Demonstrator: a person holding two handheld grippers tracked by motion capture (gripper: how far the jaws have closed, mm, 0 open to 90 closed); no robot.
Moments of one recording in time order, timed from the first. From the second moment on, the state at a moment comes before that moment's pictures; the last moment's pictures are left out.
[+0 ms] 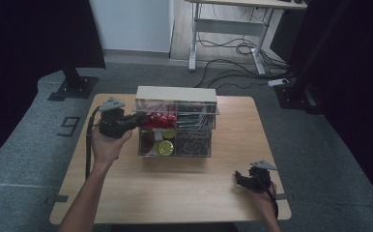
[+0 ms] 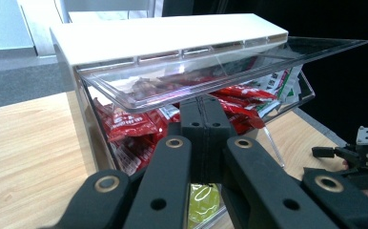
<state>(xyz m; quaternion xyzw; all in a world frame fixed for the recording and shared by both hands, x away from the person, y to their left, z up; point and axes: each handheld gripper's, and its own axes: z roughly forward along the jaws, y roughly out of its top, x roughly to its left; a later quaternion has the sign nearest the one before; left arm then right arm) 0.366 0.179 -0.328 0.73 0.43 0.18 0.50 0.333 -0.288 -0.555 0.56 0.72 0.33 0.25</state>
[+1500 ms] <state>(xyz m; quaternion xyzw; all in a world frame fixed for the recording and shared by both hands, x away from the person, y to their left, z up) 0.378 0.180 -0.310 0.73 0.43 0.18 0.51 0.329 -0.291 -0.547 0.56 0.71 0.37 0.25</state>
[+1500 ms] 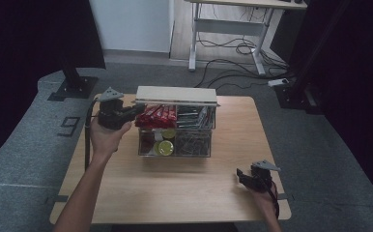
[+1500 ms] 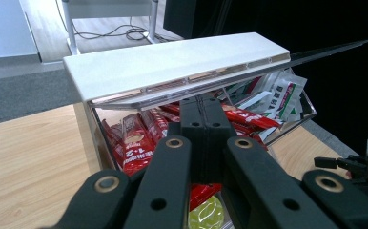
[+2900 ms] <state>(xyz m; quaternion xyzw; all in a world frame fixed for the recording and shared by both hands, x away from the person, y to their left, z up) 0.383 0.179 -0.308 0.73 0.43 0.18 0.50 0.335 -0.229 -0.421 0.43 0.70 0.51 0.25</state>
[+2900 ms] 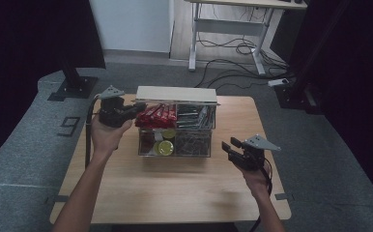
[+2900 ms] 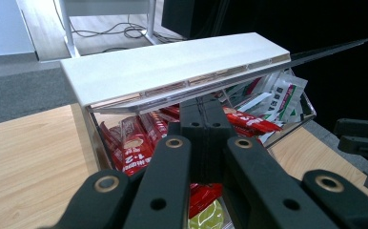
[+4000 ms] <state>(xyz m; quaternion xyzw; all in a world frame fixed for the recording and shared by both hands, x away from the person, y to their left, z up) 0.384 0.179 -0.306 0.73 0.43 0.18 0.50 0.350 -0.191 -0.382 0.39 0.71 0.53 0.25</state>
